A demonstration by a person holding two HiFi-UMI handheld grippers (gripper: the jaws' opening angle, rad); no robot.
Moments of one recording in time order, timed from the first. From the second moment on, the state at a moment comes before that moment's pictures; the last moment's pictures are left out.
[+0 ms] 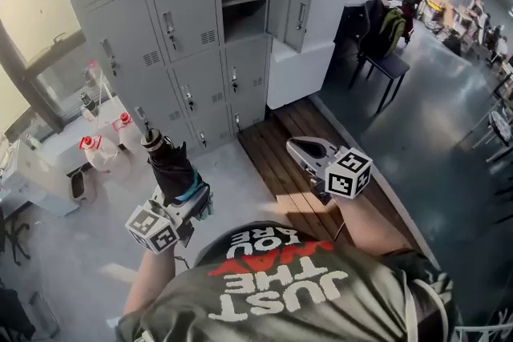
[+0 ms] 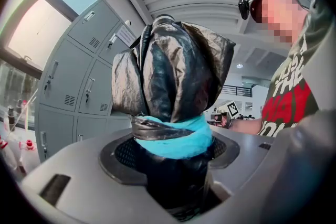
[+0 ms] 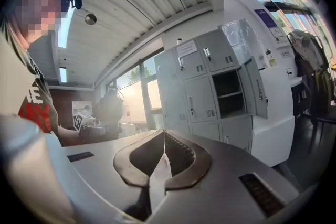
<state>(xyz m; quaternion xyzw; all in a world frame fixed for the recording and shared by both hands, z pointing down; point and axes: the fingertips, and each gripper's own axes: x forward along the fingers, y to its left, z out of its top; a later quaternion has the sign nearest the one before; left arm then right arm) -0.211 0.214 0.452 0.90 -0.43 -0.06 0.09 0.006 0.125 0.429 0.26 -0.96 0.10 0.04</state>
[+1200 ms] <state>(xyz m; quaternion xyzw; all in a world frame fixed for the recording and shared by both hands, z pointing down) -0.261 -0.152 0.429 0.89 -0.44 -0.05 0.09 -0.044 -0.257 0.420 0.25 -0.96 0.10 0.03</state>
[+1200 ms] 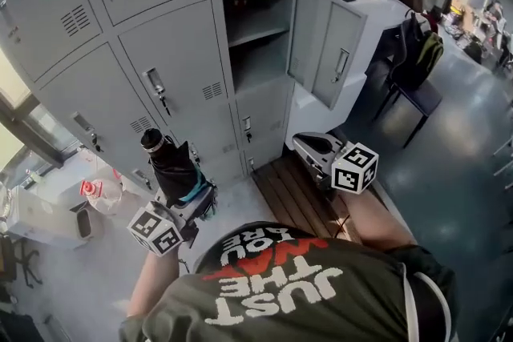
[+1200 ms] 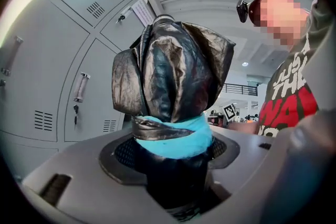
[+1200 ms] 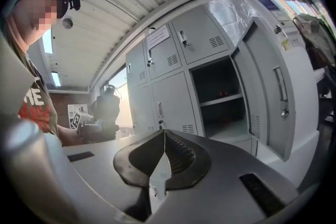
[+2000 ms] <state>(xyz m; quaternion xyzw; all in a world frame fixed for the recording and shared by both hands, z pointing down) -0.135 -0.427 0.393 0.91 -0.42 0.07 0.04 0.022 -0.396 0.408 0.24 -0.97 0.06 0.03</state>
